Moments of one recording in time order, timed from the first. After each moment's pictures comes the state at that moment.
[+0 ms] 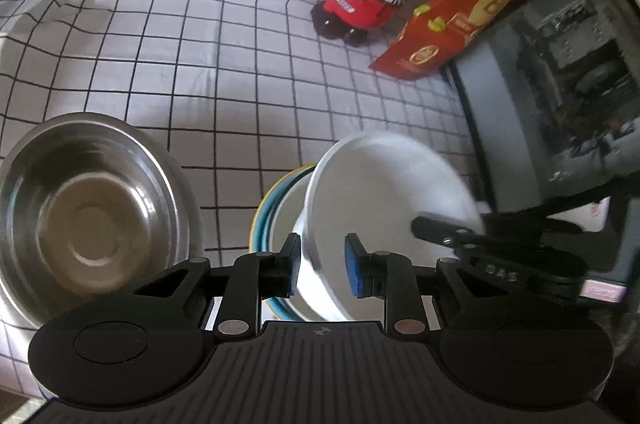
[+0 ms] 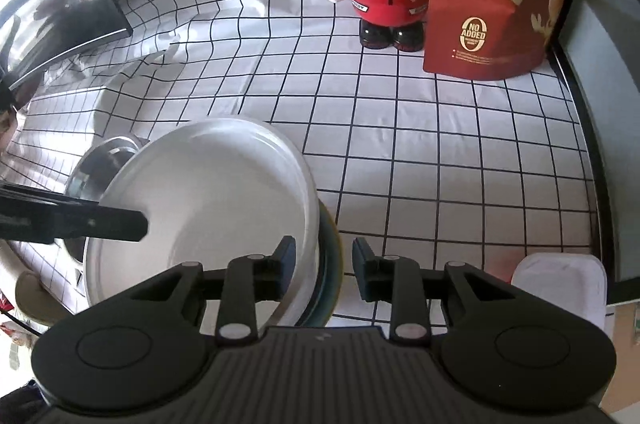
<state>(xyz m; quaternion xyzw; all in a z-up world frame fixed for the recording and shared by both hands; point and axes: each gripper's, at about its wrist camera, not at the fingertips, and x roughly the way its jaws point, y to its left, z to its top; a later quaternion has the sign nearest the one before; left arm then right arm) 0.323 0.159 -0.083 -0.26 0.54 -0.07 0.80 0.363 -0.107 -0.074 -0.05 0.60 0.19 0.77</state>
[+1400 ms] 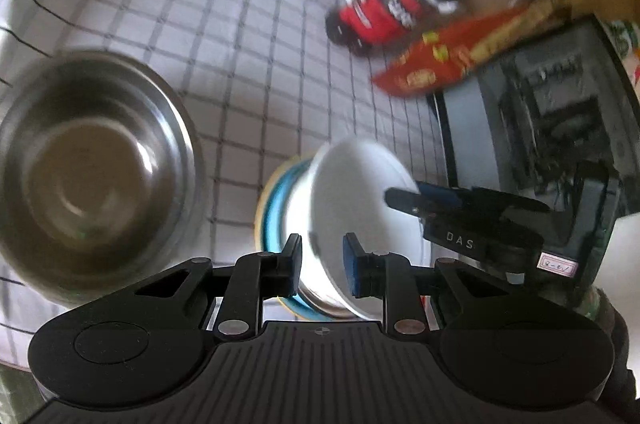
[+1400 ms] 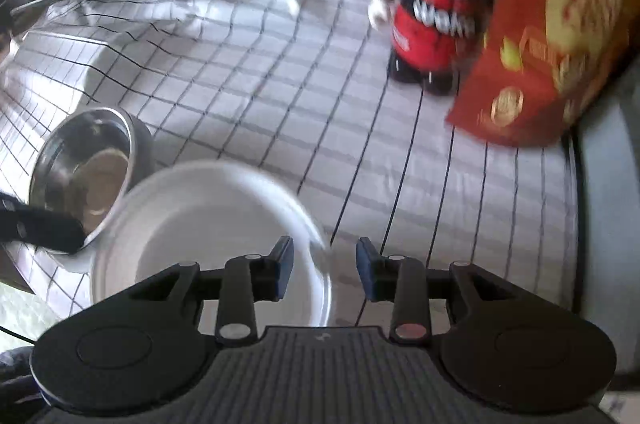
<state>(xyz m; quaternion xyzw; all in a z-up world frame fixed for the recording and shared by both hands) 0.295 0.185 -0.108 -0.37 0.52 -0.09 0.77 0.381 -0.068 -0.084 -0.17 0.59 0.21 0.76</state>
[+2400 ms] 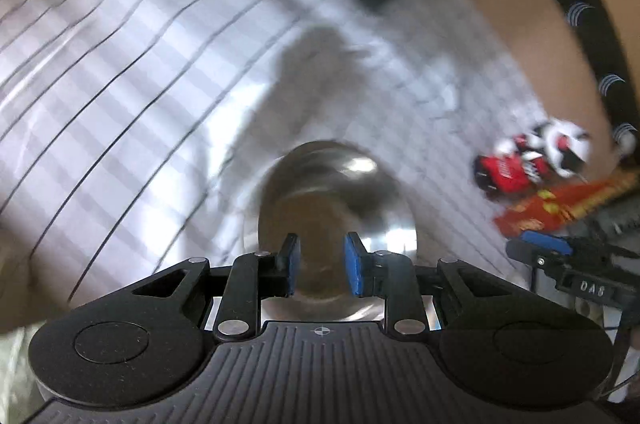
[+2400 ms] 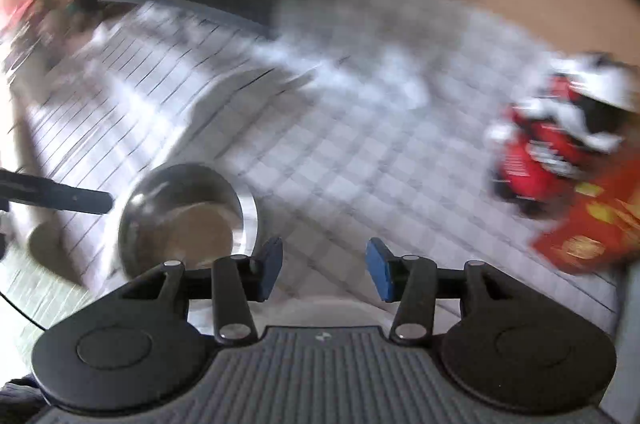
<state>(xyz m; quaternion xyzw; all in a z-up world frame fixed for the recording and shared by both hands) 0.184 0.310 -0.117 -0.43 0.42 0.16 0.78 0.391 0.054 -0.043 -0.21 0.55 0.36 0.73</state>
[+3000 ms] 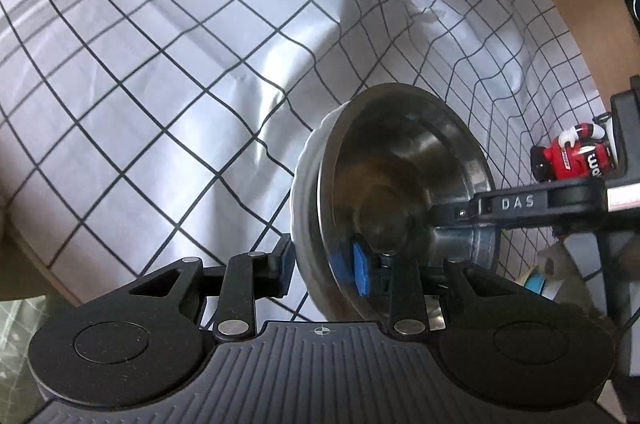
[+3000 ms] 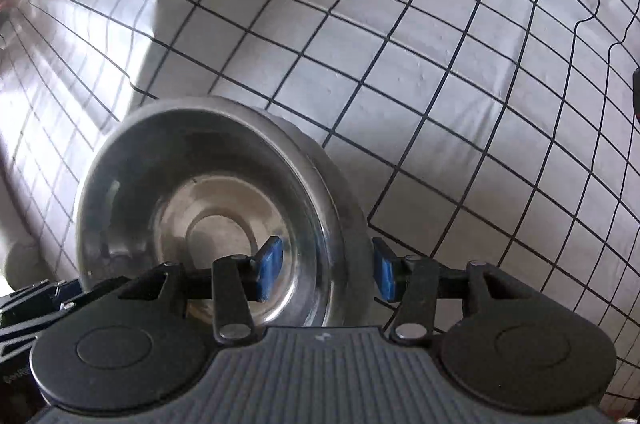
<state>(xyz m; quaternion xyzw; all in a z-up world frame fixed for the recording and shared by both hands) 0.190 0.302 -0.185 -0.43 0.44 0.20 0.76 0.403 0.150 -0.189 -0.21 0.70 0.28 0.62</state>
